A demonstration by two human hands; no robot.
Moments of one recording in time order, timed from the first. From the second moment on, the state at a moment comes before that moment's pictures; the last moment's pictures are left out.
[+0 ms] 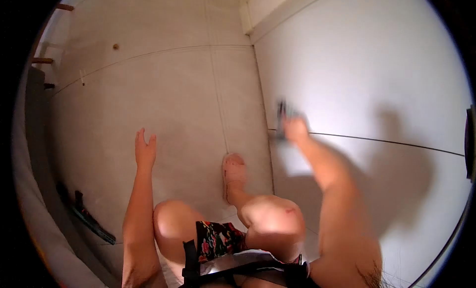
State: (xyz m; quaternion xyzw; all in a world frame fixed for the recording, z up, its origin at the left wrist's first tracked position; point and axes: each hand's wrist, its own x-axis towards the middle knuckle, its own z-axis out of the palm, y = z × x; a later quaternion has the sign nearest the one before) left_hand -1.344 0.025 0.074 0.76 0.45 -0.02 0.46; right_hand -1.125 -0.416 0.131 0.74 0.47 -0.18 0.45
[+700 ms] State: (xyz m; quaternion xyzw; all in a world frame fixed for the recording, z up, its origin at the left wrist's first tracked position) left_hand -1.371 -0.030 -0.043 0.69 0.68 -0.17 0.21; right_hand -0.983 -0.338 0.363 0.84 0.26 -0.05 0.47
